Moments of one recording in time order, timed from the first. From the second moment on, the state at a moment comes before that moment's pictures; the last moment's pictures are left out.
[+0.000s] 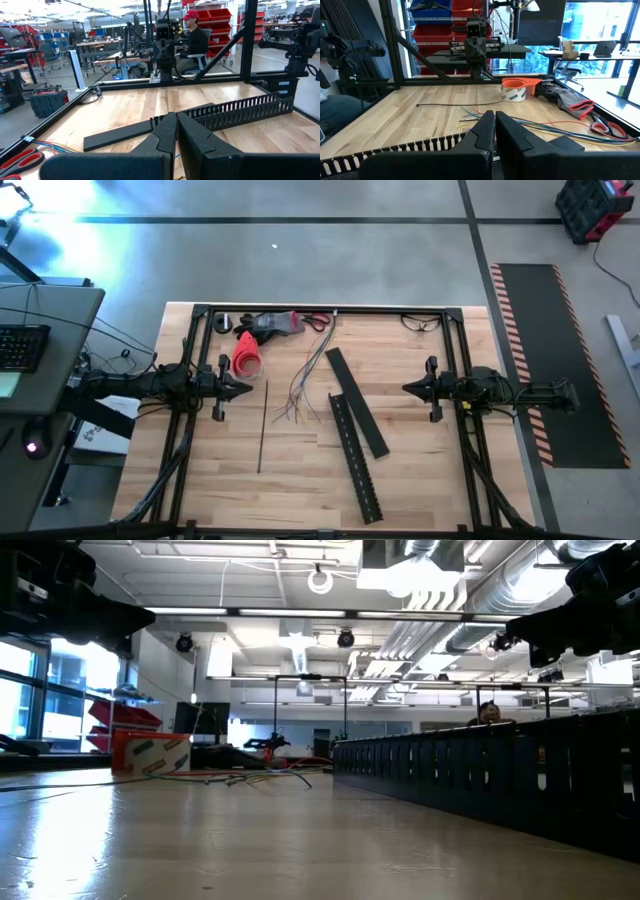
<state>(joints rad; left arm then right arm) -0.07 0.01 0.01 0.02 -0.09 0.09 0.00 0.03 0.01 0.02 0.02 0.00</state>
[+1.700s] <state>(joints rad) -0.07 0.06 0.01 0.39 -0.31 0.04 0.07 0.72 0.04 0.68 0.18 0.30</state>
